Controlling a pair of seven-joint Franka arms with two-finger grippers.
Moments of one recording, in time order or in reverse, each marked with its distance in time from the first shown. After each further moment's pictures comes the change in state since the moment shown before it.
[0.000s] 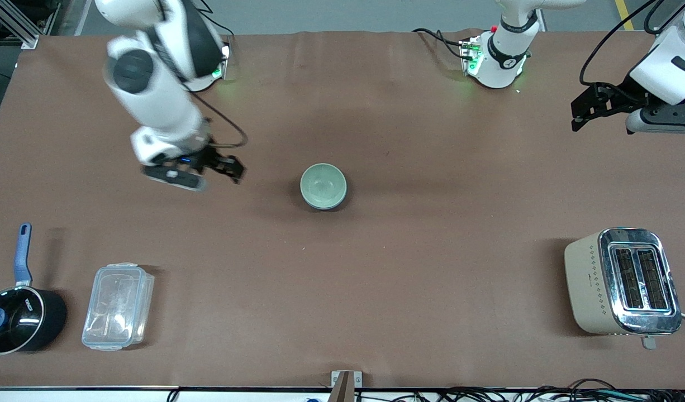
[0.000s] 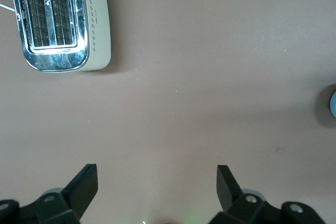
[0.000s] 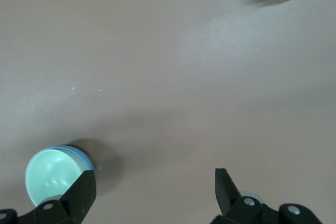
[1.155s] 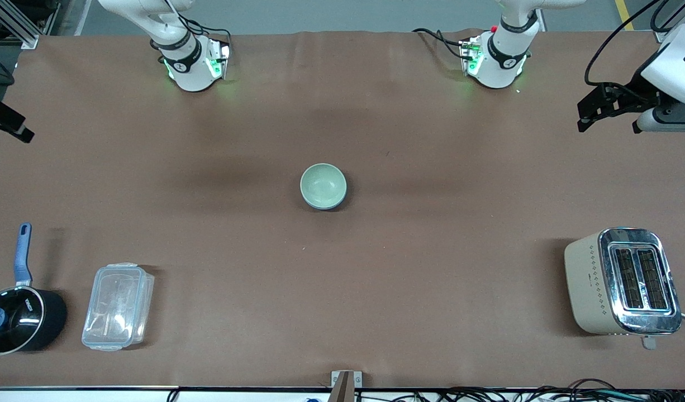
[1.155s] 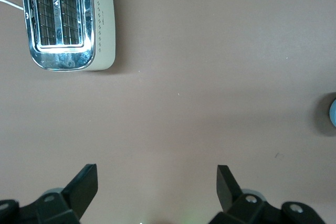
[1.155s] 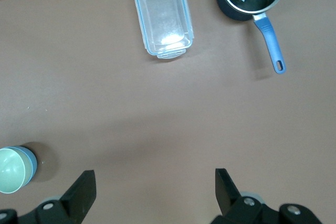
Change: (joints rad) left arm 0.007 0.001 0.006 0.013 0.000 0.001 -0.023; right arm -0.539 0.034 0.129 0.524 -0.007 -0.487 -0.470
